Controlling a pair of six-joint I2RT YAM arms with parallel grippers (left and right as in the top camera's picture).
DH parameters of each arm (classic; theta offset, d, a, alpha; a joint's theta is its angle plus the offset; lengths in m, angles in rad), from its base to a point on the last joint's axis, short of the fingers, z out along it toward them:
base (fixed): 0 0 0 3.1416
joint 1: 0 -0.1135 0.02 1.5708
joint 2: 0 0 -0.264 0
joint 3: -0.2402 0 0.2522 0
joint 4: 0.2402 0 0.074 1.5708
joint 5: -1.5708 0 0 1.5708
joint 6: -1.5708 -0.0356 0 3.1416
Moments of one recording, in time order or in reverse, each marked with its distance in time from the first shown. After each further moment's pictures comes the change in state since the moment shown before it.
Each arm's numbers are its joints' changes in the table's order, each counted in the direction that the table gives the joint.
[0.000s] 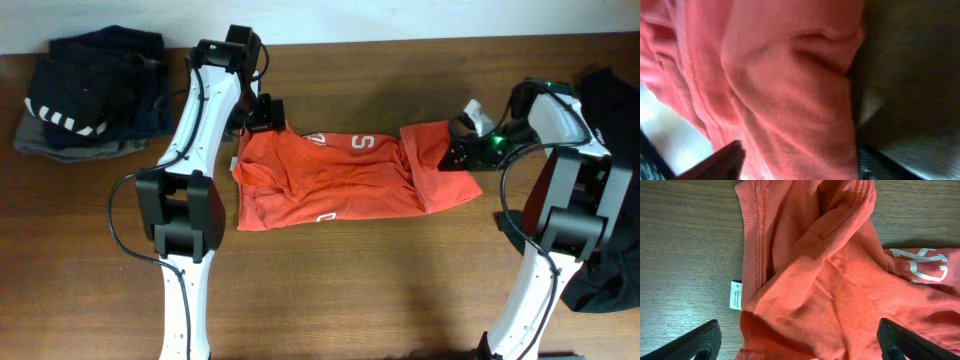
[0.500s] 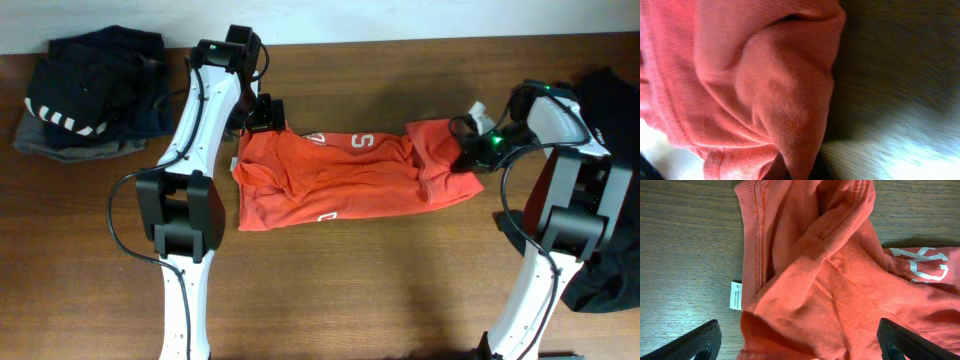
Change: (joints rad) left arm 0.000 0.000 0.000 0.002 0.000 0.000; right arm 0.013 0.002 0.019 -0.062 -0.066 -0.168
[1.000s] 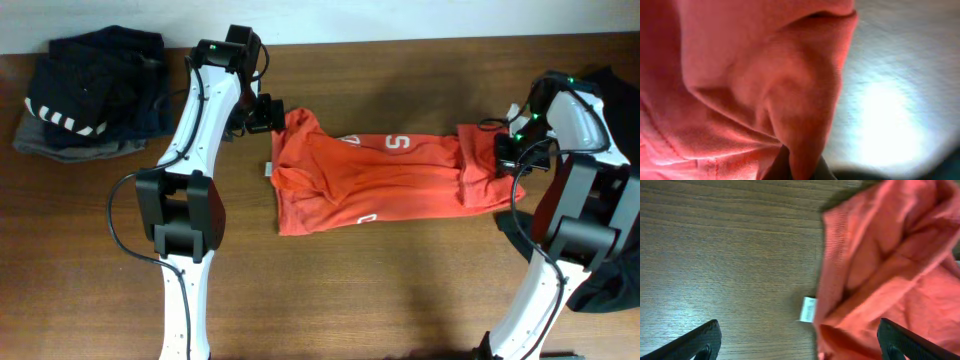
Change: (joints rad) left arm 0.000 0.000 0.000 -0.001 0.000 0.000; right arm 0.027 -0.076 -0.041 0.080 -0.458 -0.260
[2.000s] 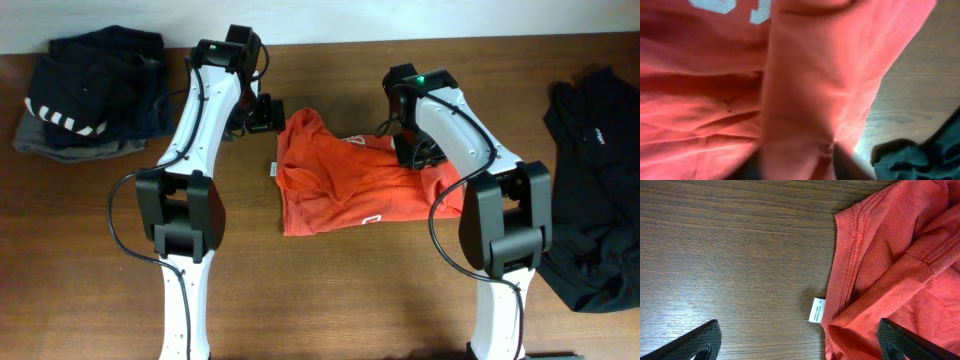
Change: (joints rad) left arm 0.000 0.000 0.000 0.000 0.000 0.000; right arm -0.544 -0.058 -0.008 0.036 -0.330 -0.280
